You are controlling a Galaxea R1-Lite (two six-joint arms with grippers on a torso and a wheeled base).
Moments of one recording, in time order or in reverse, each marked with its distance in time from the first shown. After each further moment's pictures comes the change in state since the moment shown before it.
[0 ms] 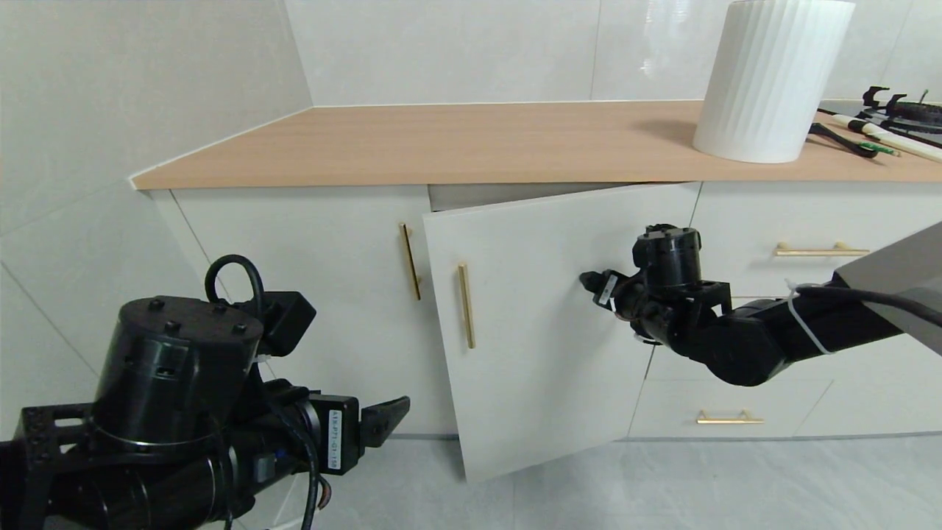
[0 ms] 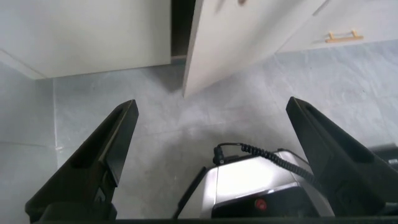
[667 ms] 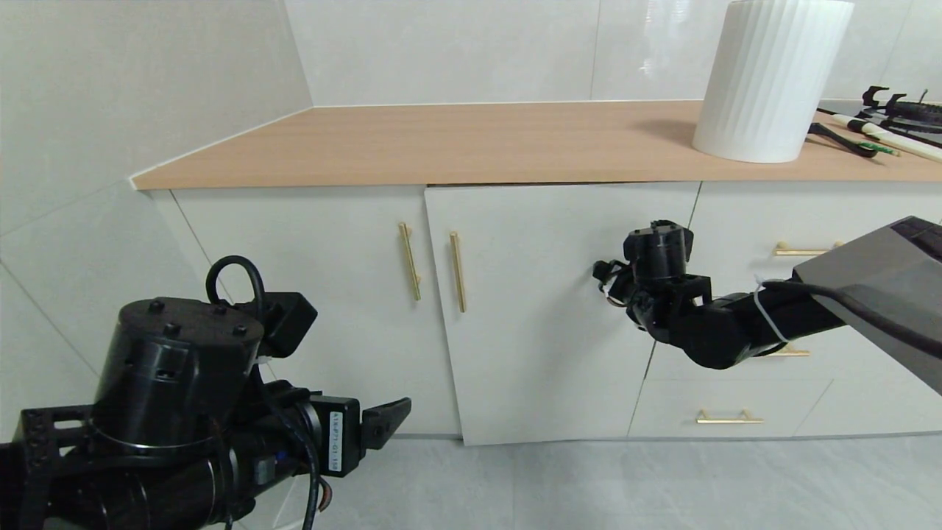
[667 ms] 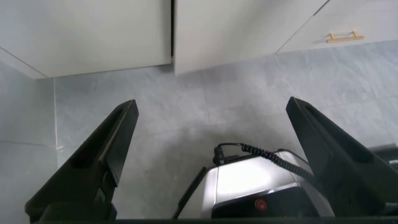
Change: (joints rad) left arm 0.000 0.000 0.001 0.000 0.000 0.000; right arm -0.046 0.100 -0.133 0.000 -0.147 0.008
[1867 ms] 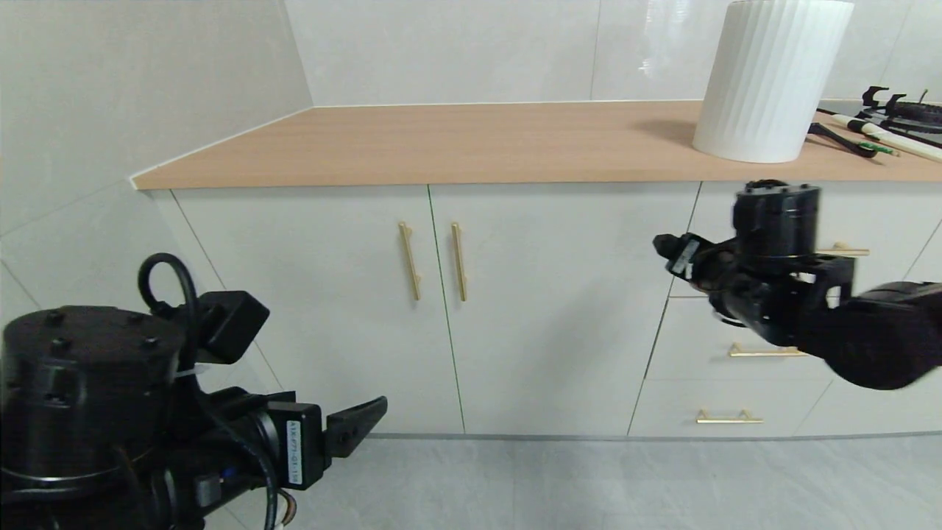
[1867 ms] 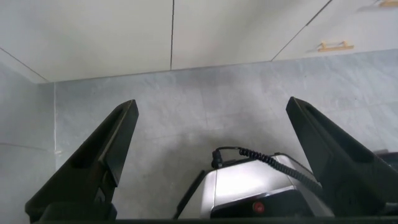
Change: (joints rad) left arm 0.009 -0.119 0.046 0.005 0.005 0.006; right arm -0.009 -0.418 0.343 0.000 -0.015 -0.053
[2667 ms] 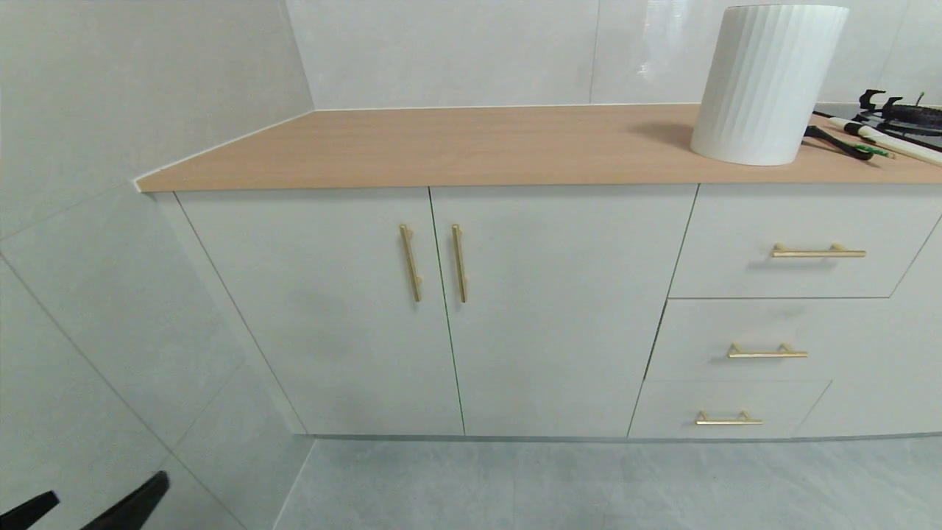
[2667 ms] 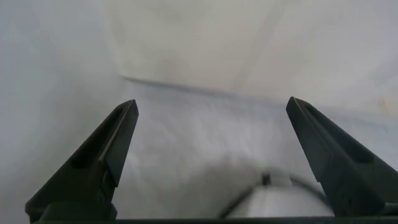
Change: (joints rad) left arm 0.261 -0.617 0.349 0.066 0.148 0.047; right arm -0.274 -1.380 0.715 0.378 0.007 -0.543
